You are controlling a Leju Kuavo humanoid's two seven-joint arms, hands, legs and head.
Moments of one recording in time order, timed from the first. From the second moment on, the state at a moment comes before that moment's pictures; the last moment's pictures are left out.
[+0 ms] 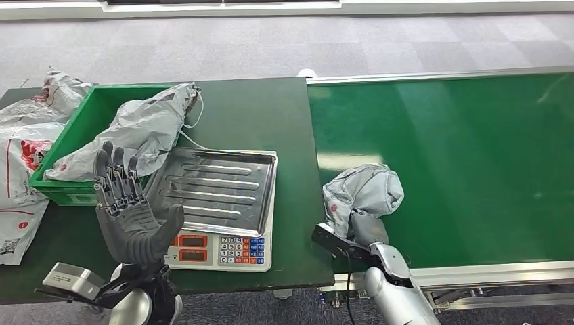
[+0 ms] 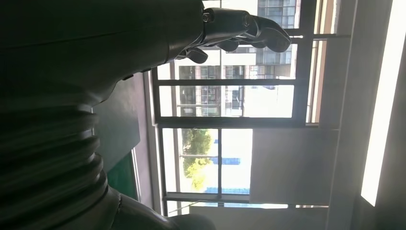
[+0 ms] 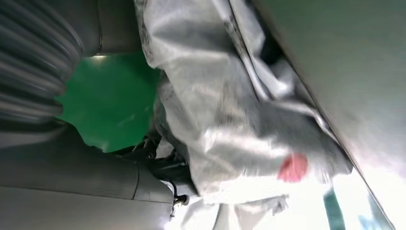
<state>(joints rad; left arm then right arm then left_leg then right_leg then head) 0.05 -0.20 -0.21 -1.73 -0.01 0.15 -0.70 -0.33 0.09 0.17 -0.71 1.14 -0.18 -0.24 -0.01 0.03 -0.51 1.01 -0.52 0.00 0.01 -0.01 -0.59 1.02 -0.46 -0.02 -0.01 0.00</state>
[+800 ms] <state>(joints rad) 0.09 -0.20 -0.23 -1.76 0.00 0.17 -0.70 -0.08 0.25 -0.08 -1.50 0.91 -0.70 -0.52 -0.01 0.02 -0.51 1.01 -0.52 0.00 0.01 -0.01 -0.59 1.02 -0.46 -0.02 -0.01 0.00</state>
